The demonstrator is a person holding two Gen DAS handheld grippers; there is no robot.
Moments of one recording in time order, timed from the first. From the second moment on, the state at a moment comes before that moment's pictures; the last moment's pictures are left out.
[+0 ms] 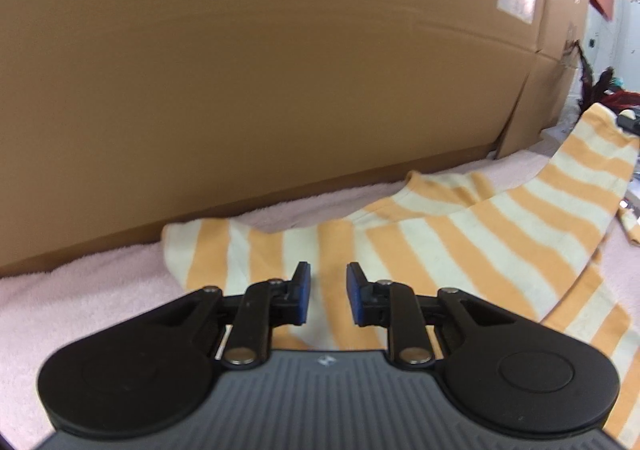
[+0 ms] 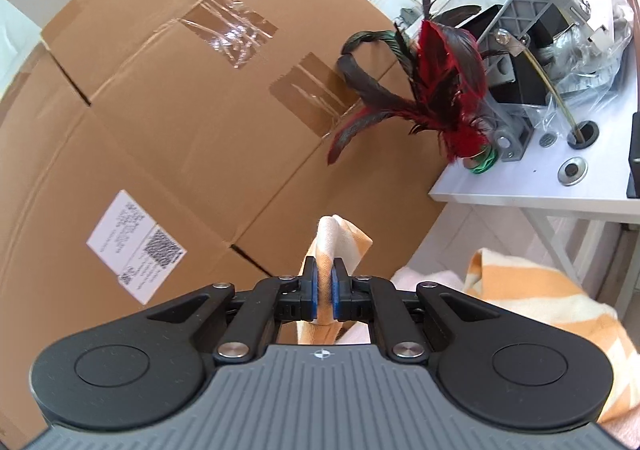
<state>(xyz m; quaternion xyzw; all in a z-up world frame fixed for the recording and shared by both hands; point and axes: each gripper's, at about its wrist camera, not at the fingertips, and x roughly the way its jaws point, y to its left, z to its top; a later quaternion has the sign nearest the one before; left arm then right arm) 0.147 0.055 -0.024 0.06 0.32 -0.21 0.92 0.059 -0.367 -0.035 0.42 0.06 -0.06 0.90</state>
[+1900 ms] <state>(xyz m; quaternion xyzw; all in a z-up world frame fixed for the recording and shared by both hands) 0.142 0.063 -0.033 0.04 0.36 -0.26 0.89 0.002 -0.213 0.057 0.51 0.09 0.46 0.73</state>
